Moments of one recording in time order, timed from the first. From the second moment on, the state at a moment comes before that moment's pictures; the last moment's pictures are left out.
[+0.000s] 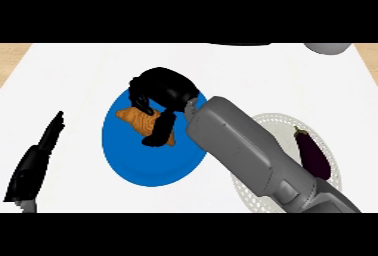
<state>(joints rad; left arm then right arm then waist) 0.04 0.30 0.10 -1.48 -0.19 -0.01 -0.13 -1.07 0.00 0.56 -0.90 0.30 0.13 -0.04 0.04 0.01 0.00</state>
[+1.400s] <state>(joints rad) 0.04 0.29 0.12 -1.48 -0.20 -0.01 -0.13 -1.08 -0.11 0.31 -0.59 -0.28 -0.02 -0.26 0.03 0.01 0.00</state>
